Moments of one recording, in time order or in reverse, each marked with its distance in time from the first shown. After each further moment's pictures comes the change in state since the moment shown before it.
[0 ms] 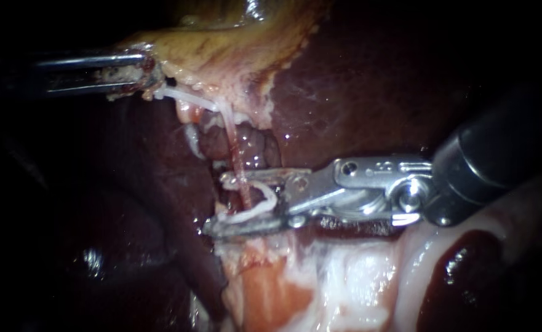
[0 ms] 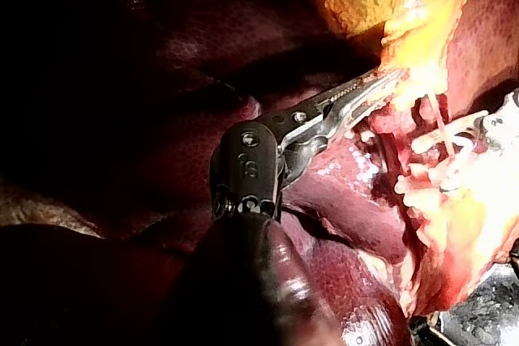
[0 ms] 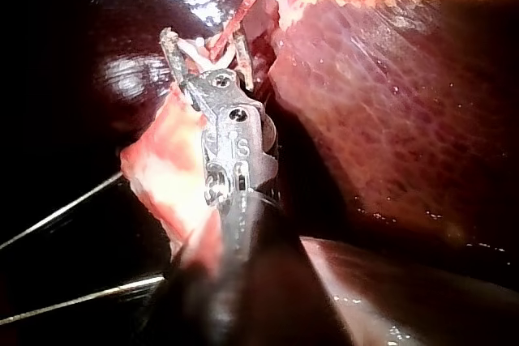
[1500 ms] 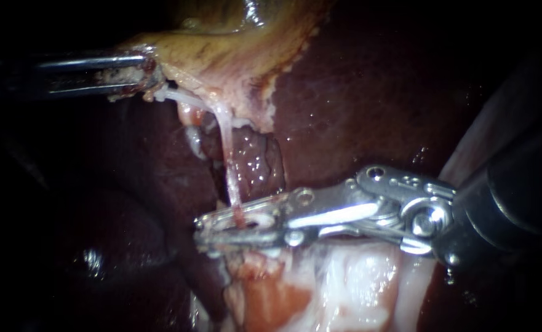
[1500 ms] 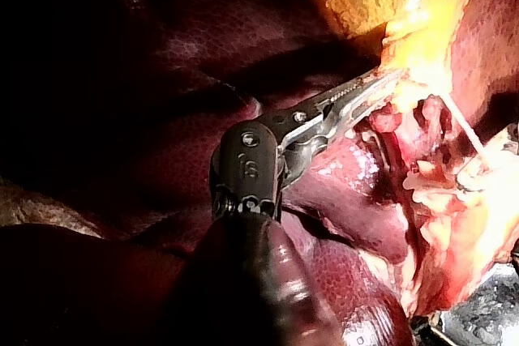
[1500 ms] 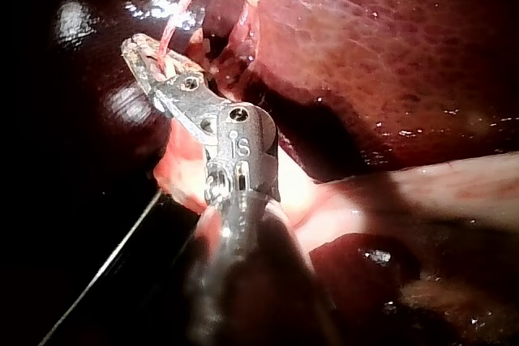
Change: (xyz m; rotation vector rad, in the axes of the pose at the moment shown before) right arm 0.002 -0.004 -0.003 0.182 0.076 0.220; left arm 0.000 0.000 0.000 0.000 0.000 0.001
